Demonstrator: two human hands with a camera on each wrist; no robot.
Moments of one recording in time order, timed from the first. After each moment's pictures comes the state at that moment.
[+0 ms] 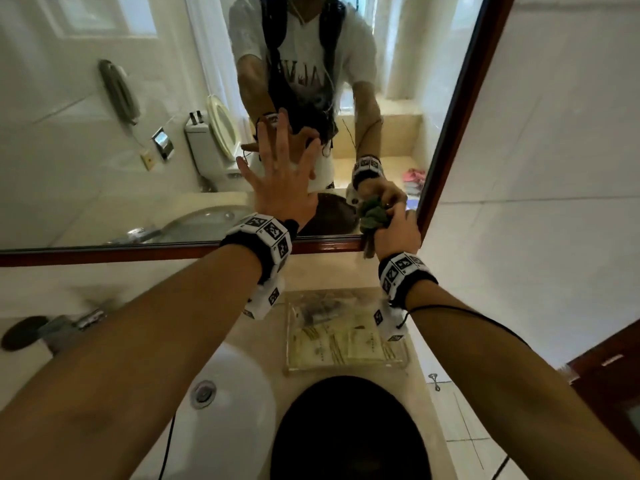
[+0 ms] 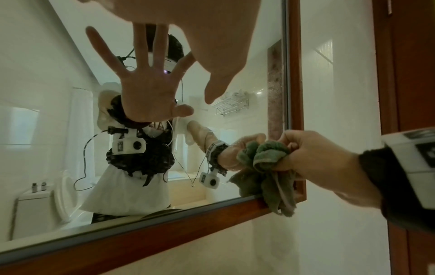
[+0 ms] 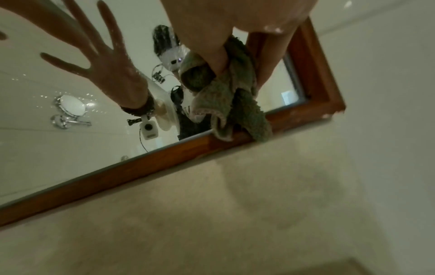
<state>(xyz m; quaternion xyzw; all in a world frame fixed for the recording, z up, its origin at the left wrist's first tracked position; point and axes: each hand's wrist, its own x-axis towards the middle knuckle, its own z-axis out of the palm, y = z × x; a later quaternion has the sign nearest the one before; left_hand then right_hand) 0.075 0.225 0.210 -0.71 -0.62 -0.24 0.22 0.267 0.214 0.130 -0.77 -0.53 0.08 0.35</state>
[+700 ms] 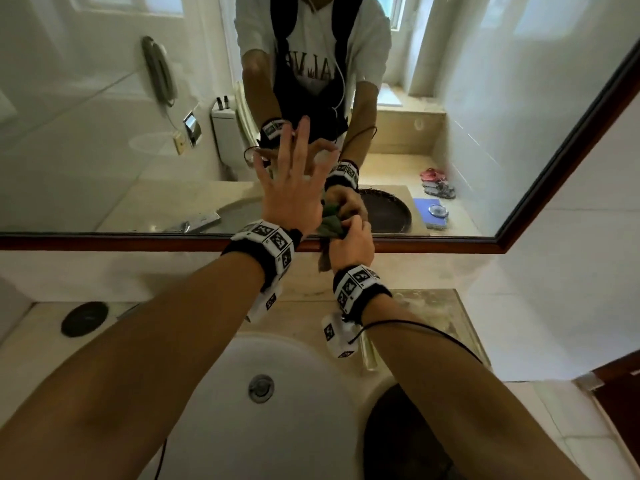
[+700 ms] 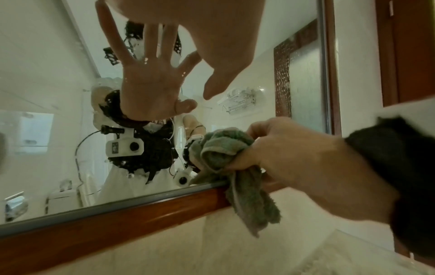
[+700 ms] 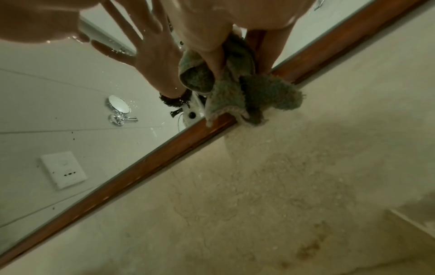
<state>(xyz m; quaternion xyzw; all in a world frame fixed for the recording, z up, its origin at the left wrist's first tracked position) -0.098 0.238 0.185 -0.74 -0.57 -0.25 0.26 0.012 0.223 0.105 -0.73 -0.54 0.18 0.38</state>
